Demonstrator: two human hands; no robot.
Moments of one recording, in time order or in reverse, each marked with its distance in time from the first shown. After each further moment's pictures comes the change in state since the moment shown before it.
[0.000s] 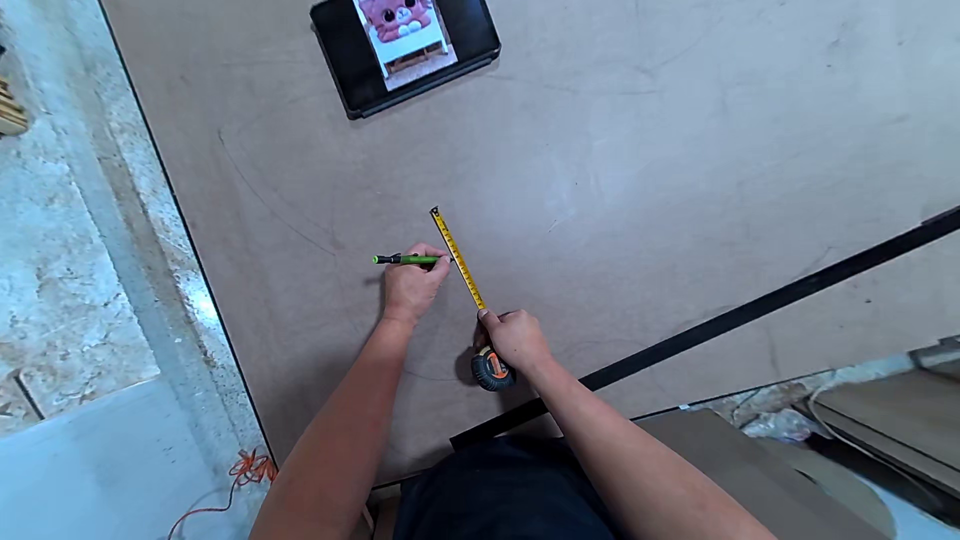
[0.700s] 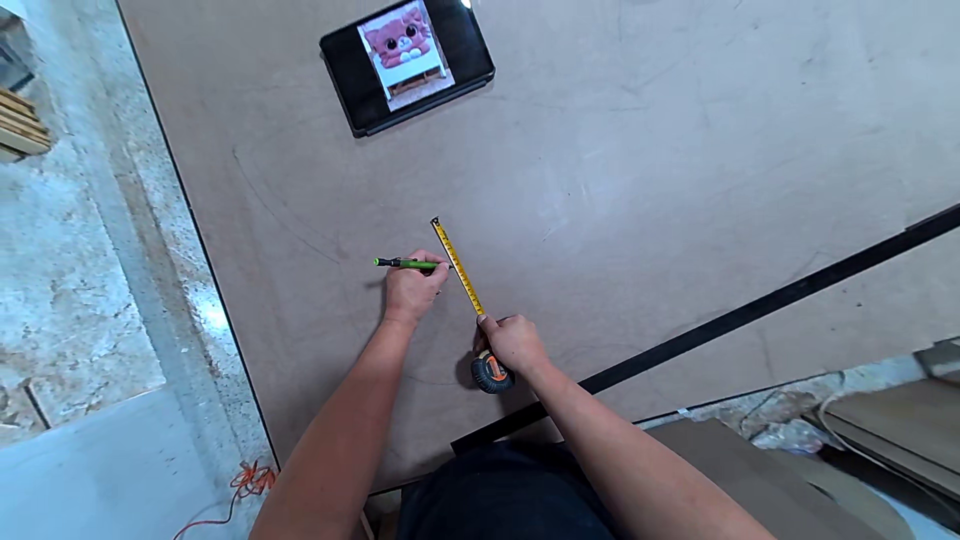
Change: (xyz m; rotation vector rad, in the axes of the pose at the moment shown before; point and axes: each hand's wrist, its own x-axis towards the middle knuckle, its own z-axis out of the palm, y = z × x) left_hand 0.004 0.006 -0.003 -0.028 -0.014 -0.043; right_hand 0.005 0.002 0.000 -0.010 -0.026 -0.021
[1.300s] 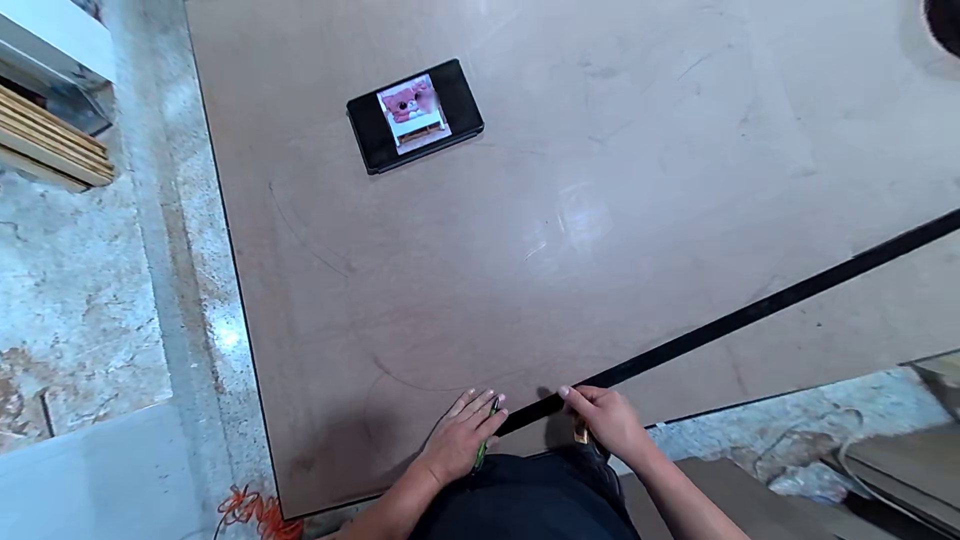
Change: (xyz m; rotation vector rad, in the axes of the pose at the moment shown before) left_hand -0.214 -0.102 0.073 0.606 -0.473 0.790; right_hand -0.068 0.186 -0.069 0.040 0.129 -0.237
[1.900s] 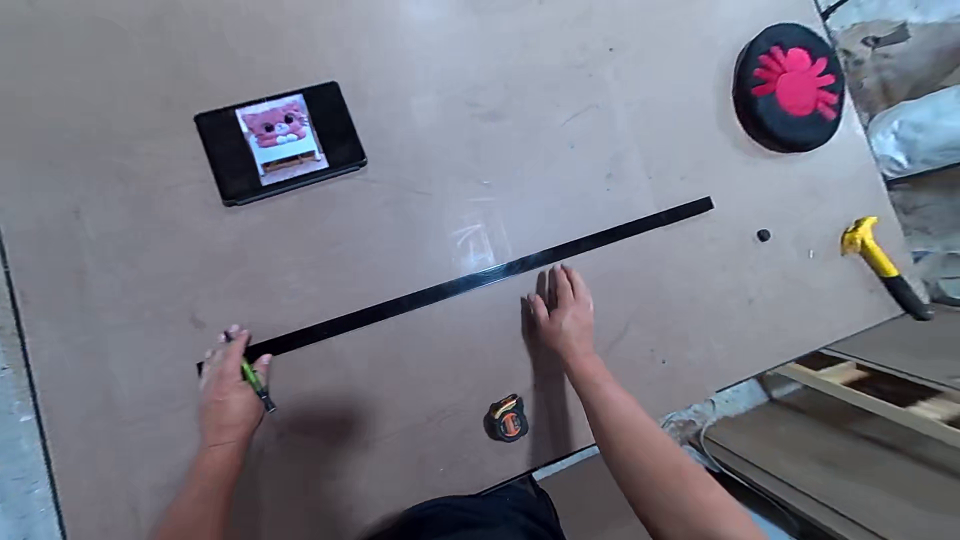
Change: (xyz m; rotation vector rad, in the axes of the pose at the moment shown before) left_hand 0.081 -0.132 -0.134 0.199 0.438 -0.792; right_hand 0.175 0.009 -0.201 -0.440 0.733 -0.353
